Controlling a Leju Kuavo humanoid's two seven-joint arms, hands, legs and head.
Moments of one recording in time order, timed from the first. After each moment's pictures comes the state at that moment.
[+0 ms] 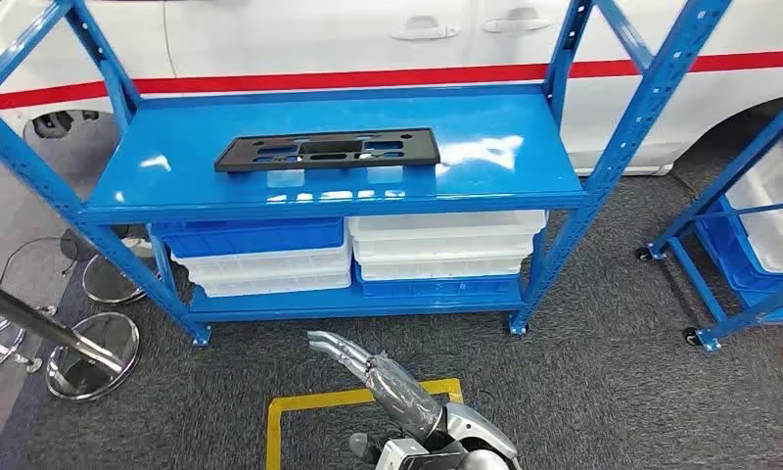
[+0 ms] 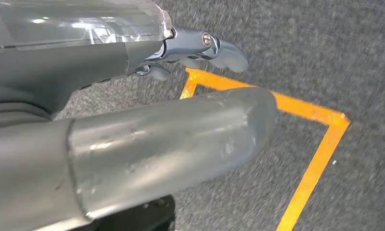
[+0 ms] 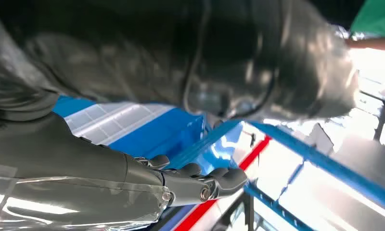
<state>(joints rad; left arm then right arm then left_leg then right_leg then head) -0.09 -0.15 1.26 -0.28 -0.84 -0.02 -0.39 -0.06 0.08 0.60 -1.62 0.40 0.16 -0.40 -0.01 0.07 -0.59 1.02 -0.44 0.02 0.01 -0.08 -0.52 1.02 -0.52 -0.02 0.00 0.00</state>
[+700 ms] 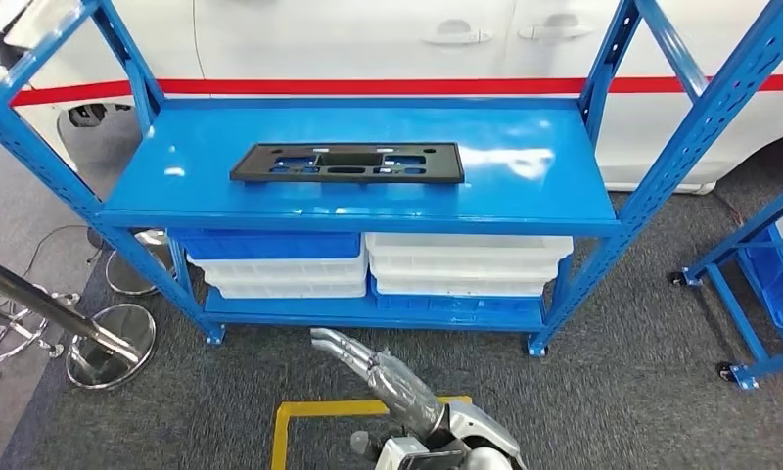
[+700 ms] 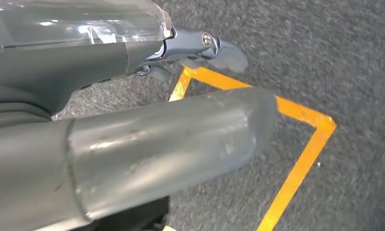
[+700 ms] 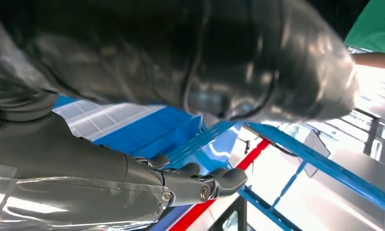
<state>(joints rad) -0.09 -0.15 1.26 -0.27 -0.84 -0.02 -0.39 -0.07 0.06 0.61 -1.63 0.40 0.15 -0.39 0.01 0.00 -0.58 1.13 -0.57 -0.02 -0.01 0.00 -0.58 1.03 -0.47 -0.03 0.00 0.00</state>
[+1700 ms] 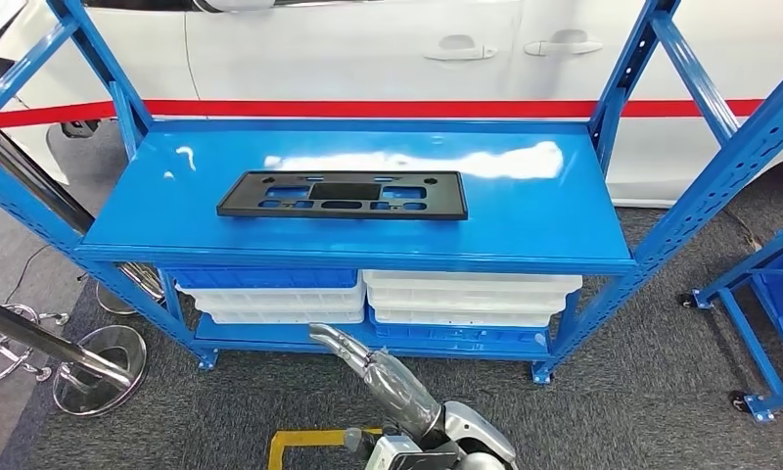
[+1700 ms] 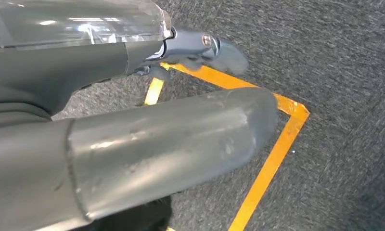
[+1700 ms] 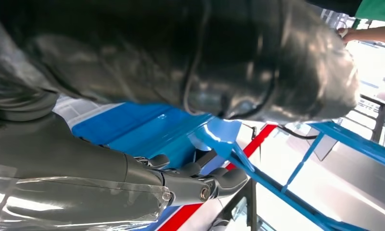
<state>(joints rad) -0.09 -0.16 1.27 -0.27 -0.84 -0.01 -0.39 -0.05 0.09 0.61 -1.64 0.41 0.11 -0.35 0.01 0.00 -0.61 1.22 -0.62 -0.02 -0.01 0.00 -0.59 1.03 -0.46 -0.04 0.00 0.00</state>
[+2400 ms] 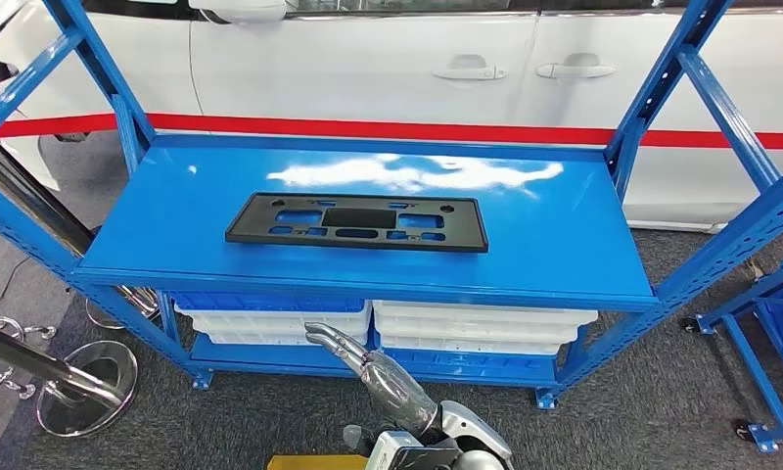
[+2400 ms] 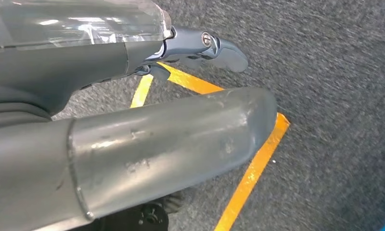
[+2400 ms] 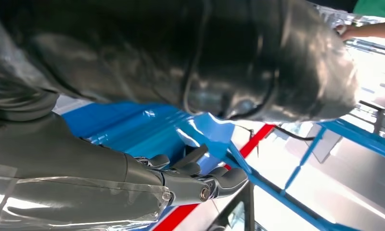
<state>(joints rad) -0.08 -0.16 1.27 -0.27 -0.85 0.00 -0.39 -0.06 0.10 0.61 -1.64 0.36 0.14 -0.36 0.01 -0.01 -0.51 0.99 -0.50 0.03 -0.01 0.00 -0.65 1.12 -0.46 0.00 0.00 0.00</state>
